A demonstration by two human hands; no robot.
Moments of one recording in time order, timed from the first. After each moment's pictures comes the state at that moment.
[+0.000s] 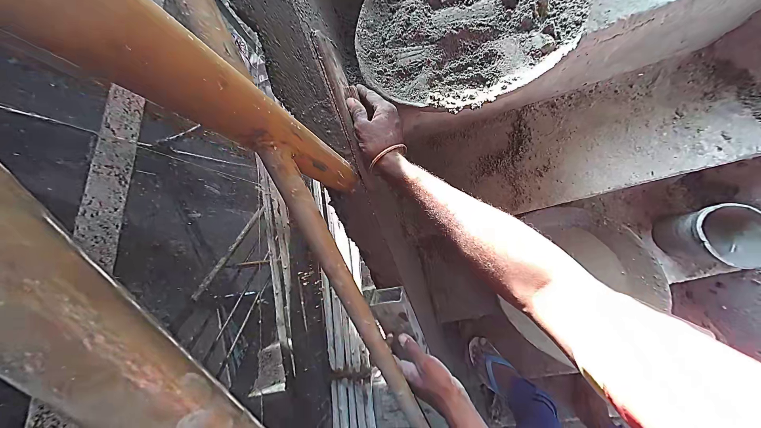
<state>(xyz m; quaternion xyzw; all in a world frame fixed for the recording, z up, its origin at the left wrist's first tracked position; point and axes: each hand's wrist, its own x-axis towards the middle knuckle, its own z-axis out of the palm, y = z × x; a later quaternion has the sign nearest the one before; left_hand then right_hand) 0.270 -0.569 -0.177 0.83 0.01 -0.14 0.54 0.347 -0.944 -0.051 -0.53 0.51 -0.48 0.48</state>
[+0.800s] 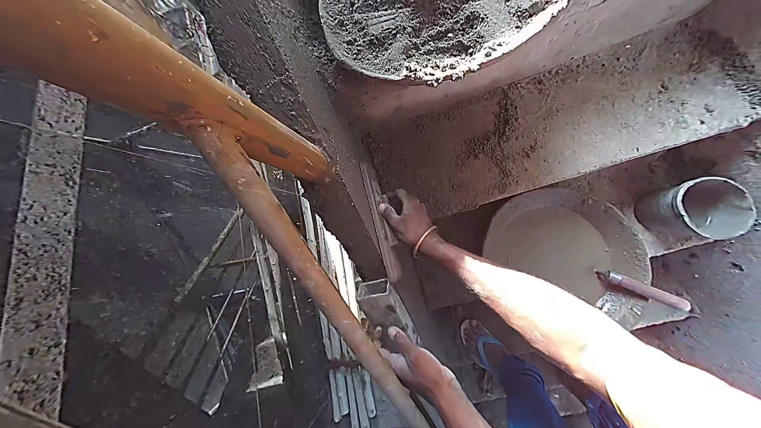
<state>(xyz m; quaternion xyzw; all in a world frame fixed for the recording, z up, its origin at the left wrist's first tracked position) 0.269 -0.572 -0.169 0.81 -0.01 -0.14 0.57 0.278 -0.799 -0.172 -0.54 0.58 -0.21 0.58</state>
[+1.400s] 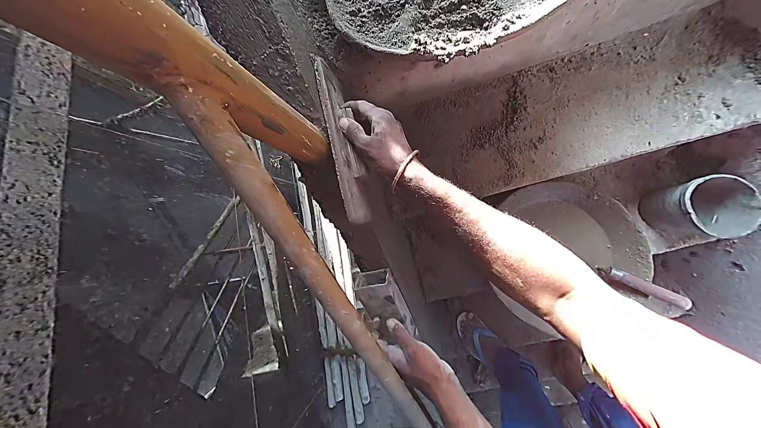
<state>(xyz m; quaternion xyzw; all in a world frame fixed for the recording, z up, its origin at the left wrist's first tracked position) 0.268 -0.574 -0.165 0.80 -0.02 -0.14 0.58 0.307 -0.891 -0.094 -0.60 0.43 -0.39 0.54</state>
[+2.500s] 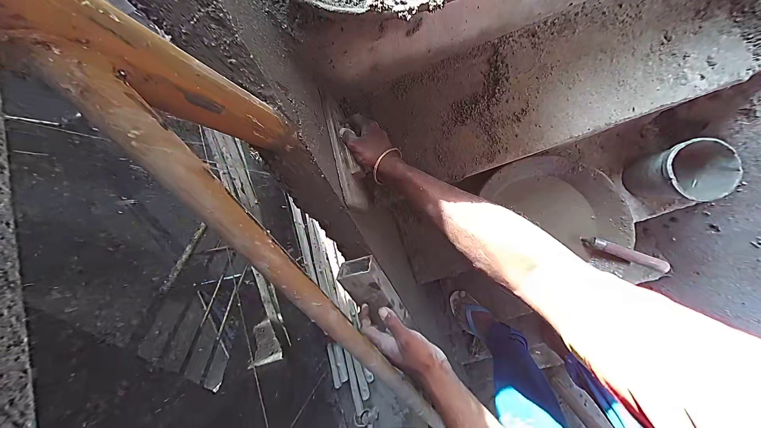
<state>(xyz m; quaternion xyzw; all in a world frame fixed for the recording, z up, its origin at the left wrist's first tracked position) 0.265 -0.561 -0.165 0.80 -0.07 -0.17 0.57 0.286 -0.850 -0.130 -0.67 0.51 -0.29 0.44</state>
